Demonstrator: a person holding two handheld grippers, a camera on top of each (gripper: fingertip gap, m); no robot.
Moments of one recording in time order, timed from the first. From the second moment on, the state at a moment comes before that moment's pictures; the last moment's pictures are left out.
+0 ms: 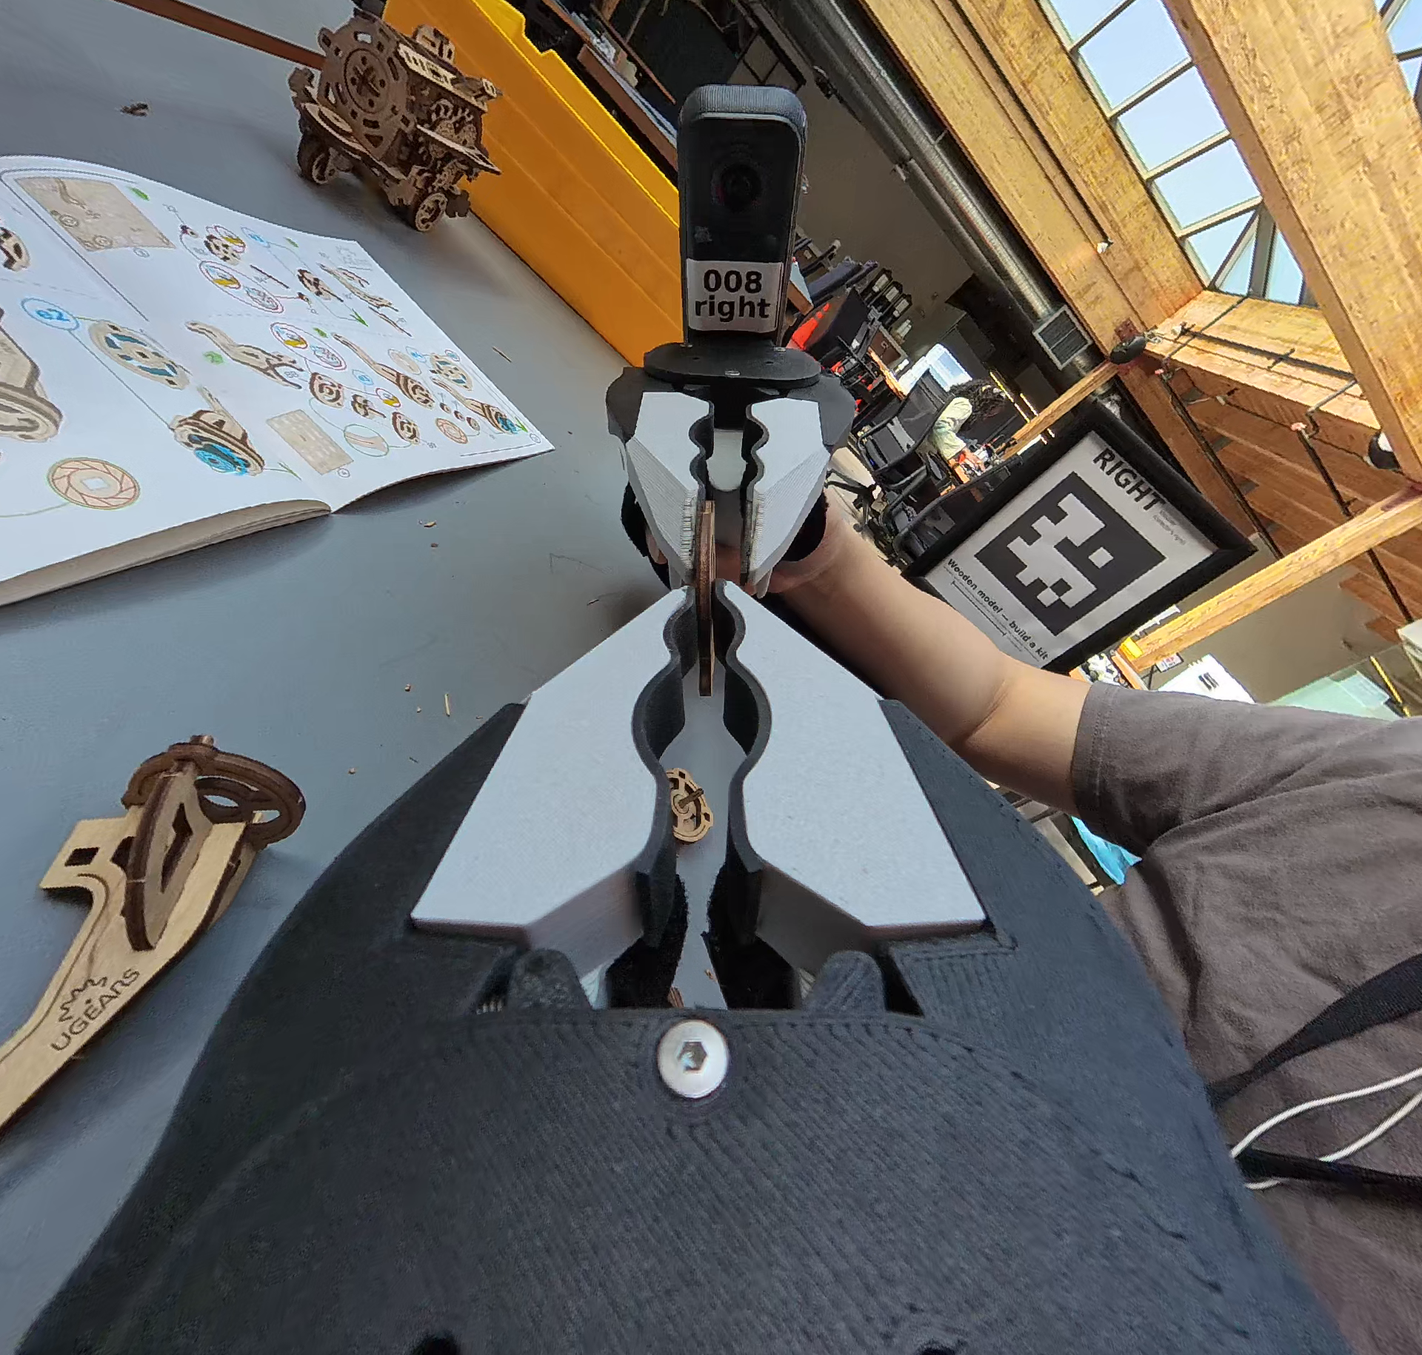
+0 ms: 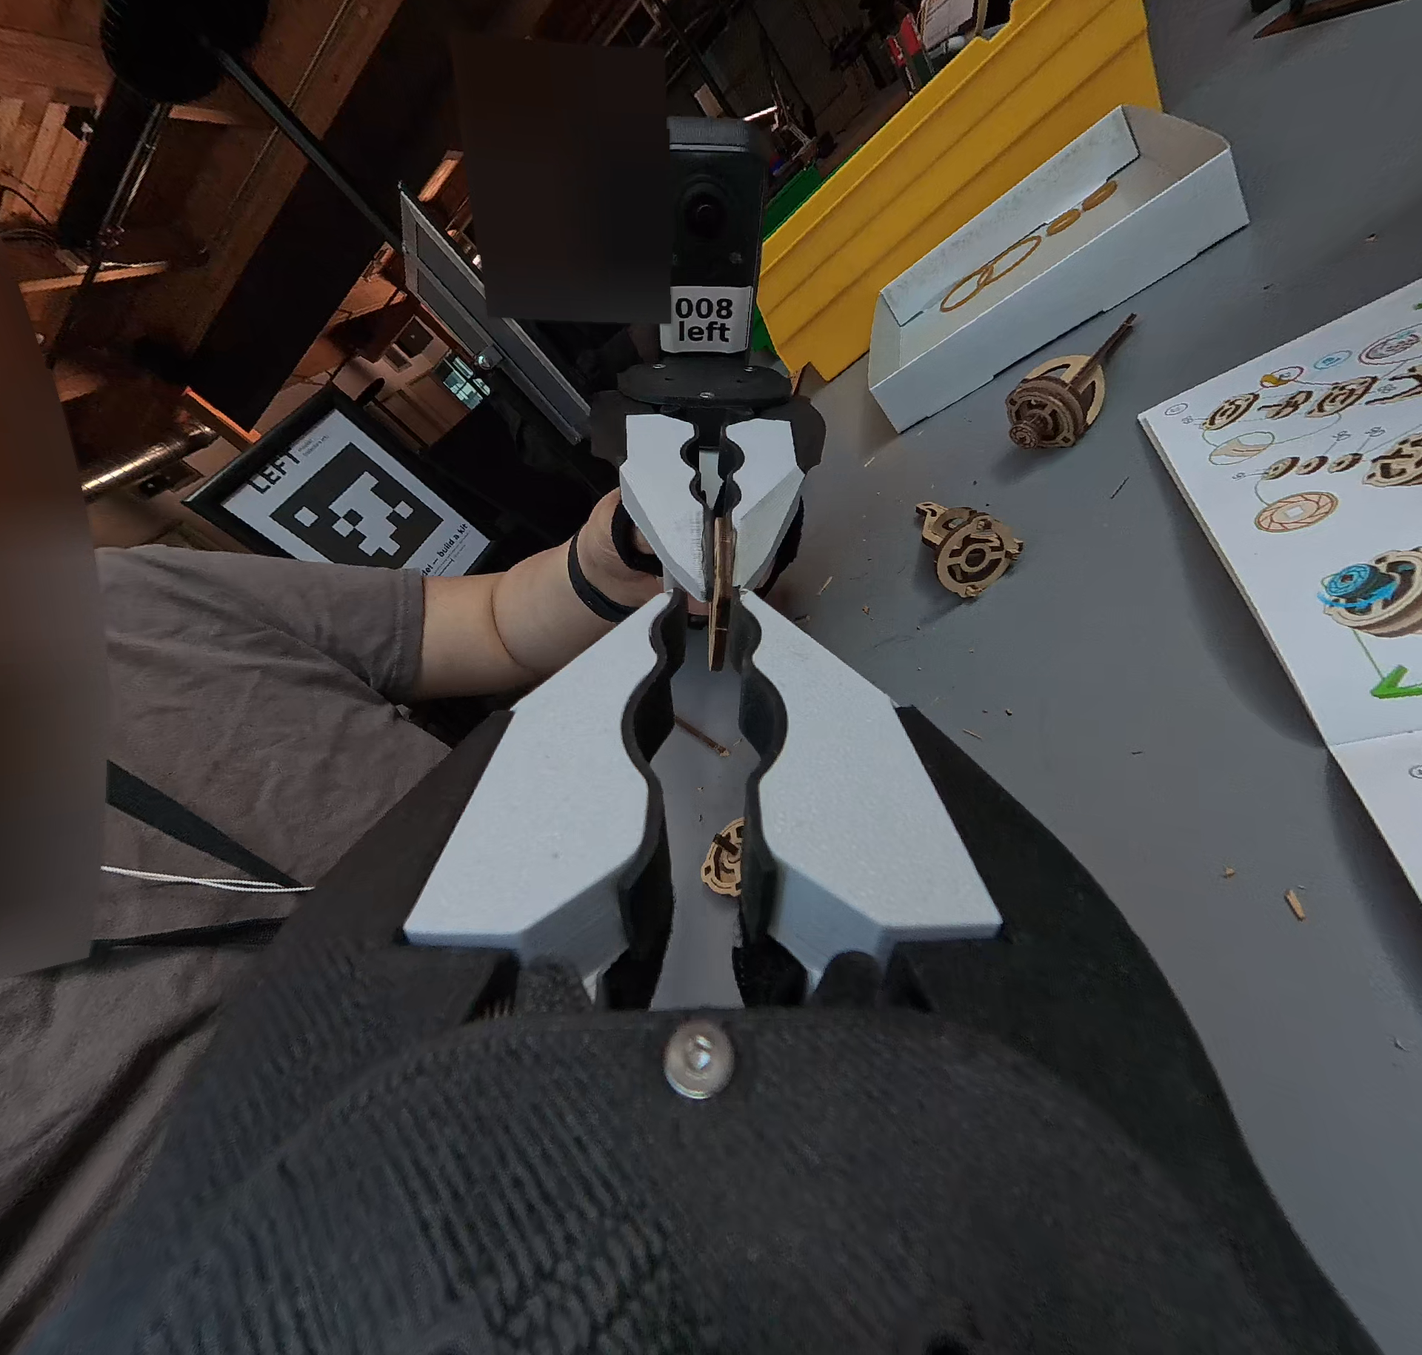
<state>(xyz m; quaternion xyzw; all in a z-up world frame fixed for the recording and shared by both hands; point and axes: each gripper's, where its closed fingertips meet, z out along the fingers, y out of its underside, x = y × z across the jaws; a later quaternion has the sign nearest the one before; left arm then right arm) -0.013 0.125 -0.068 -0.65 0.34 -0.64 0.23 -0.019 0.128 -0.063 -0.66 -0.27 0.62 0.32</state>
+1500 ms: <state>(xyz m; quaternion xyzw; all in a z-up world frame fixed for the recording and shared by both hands) -0.010 0.123 -0.073 -0.66 0.36 -0.61 0.24 -0.017 0.127 -0.071 -0.68 -0.31 0.57 0.34</state>
